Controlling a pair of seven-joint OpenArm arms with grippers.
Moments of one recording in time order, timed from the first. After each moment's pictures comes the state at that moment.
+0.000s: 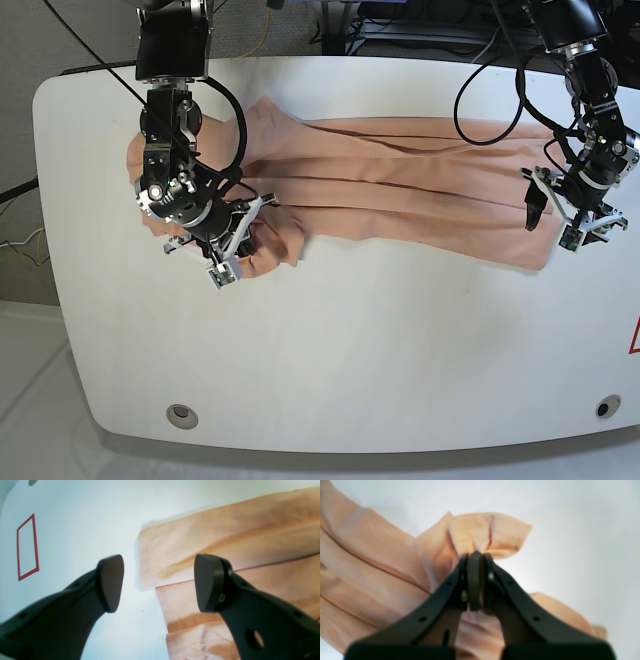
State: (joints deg) left arm 5.5 -17.1 -25.7 97.9 -0.1 -42.1 36.0; right arm 4.3 5.5 2.3 94.3 9.9 27.0 -54.0
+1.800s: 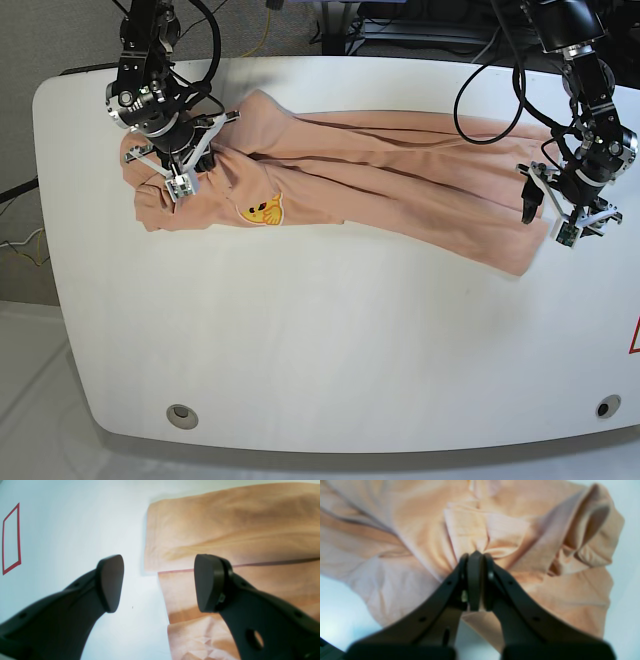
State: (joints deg) left arm 5.4 -16.8 -25.6 94.7 -0.1 -42.2 35.7; right arm -17.0 6.4 12.5 108.2 9.7 27.2 -55.3
